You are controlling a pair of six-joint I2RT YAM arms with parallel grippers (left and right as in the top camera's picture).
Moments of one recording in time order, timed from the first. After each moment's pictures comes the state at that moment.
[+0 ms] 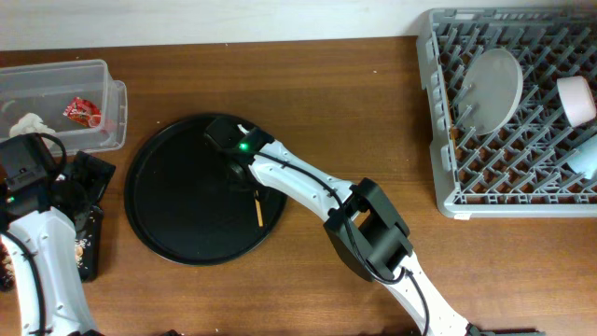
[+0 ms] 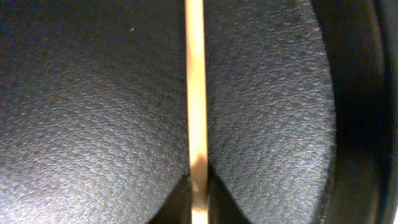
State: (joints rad) left arm 0.49 1.40 1.16 -0.85 0.04 -0.66; right arm 0.82 2.46 2.08 -0.97 0.10 0.71
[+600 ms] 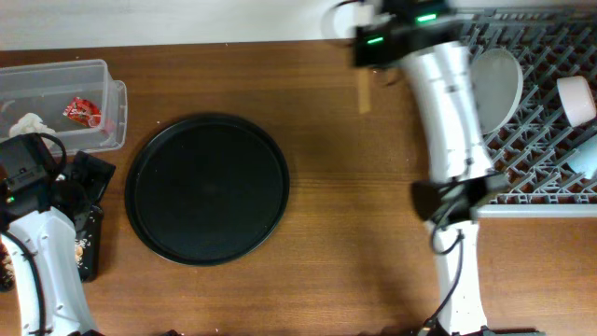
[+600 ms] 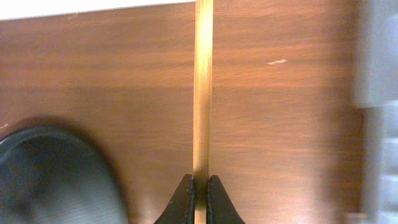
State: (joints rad) left arm 0.49 1.40 1.16 -0.85 0.04 -0.66; right arm 0.15 2.49 2.97 -1.51 -0.14 0.21
